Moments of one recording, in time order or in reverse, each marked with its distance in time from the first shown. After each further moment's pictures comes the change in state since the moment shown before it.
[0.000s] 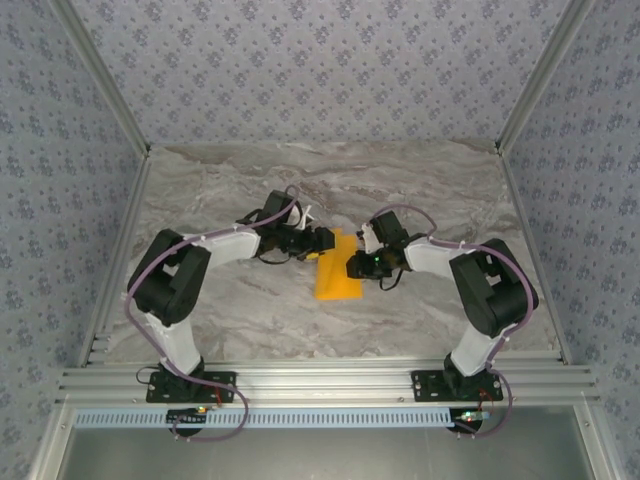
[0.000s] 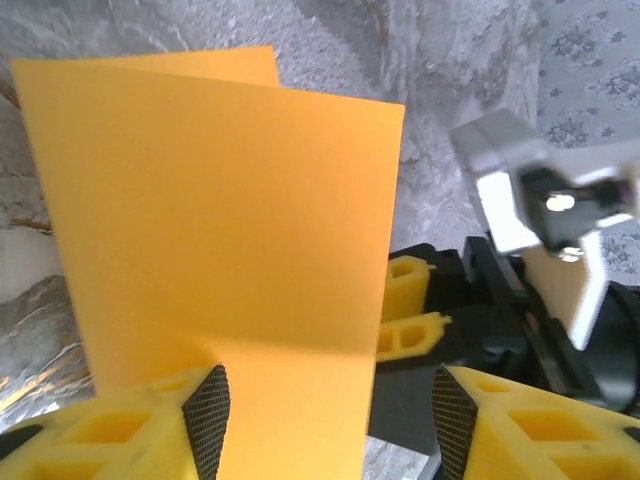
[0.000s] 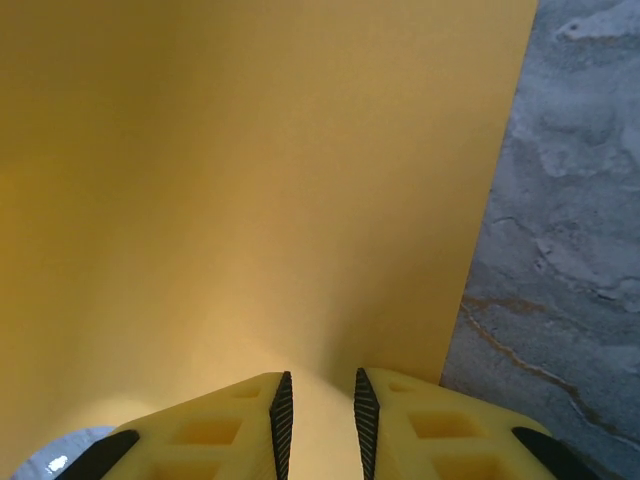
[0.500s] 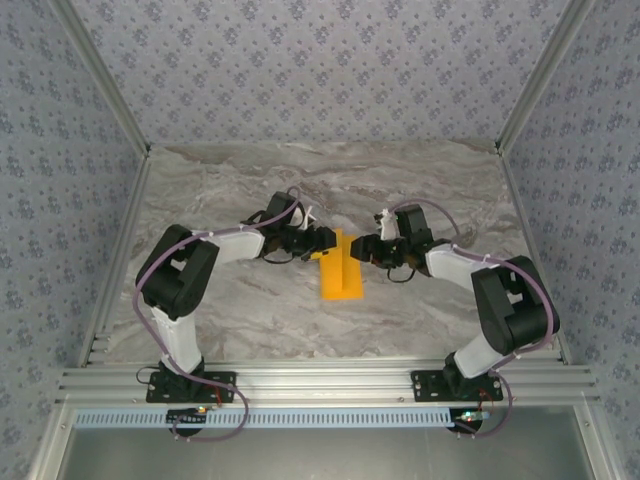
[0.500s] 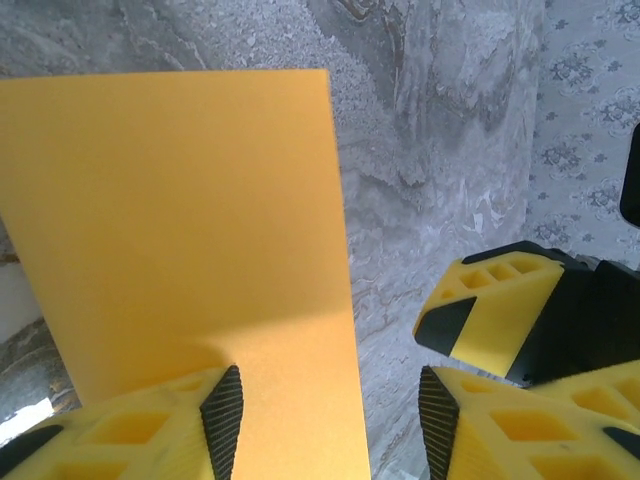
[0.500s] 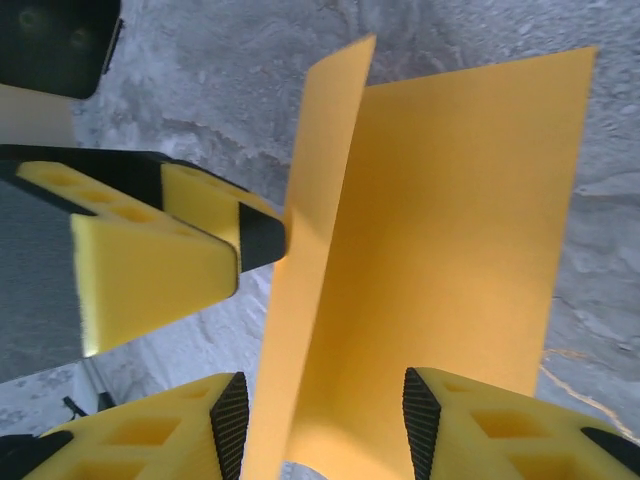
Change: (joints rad) left arm -0.002 0.042 0.006 0.071 0.002 -0.068; right arm -0.111 -0.139 -0.101 0.257 -0.211 0.192
